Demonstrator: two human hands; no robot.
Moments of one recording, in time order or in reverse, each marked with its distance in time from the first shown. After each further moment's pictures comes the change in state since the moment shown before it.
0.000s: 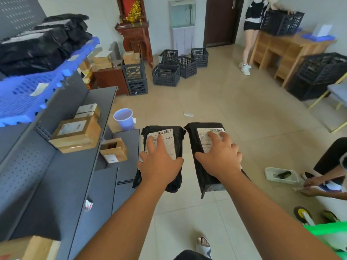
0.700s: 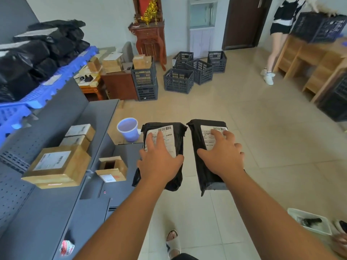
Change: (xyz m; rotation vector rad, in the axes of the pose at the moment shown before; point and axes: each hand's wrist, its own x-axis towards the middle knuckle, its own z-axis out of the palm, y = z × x) left_hand 0.276 0.093 -0.008 -0.013 0.058 -0.073; right_hand 0.302 -0.070 -0.012 0.058 -0.023 -0.063
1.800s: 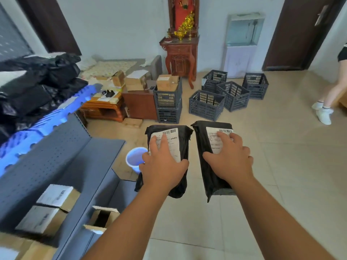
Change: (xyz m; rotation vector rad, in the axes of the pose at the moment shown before) left_hand 0.470 0.101 -0.023 -0.047 0.104 -0.148; right_hand 0.481 -0.179 0.012 0.032 -0.061 -0.176
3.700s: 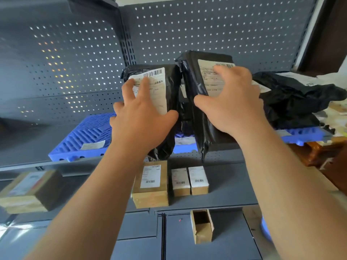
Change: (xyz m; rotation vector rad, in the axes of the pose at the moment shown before) left_hand -0.036 -0.174 -0.286 0.268 0.937 -1.019; right_hand -0.038 -0.443 0.056 0.451 -0.525 -1.381
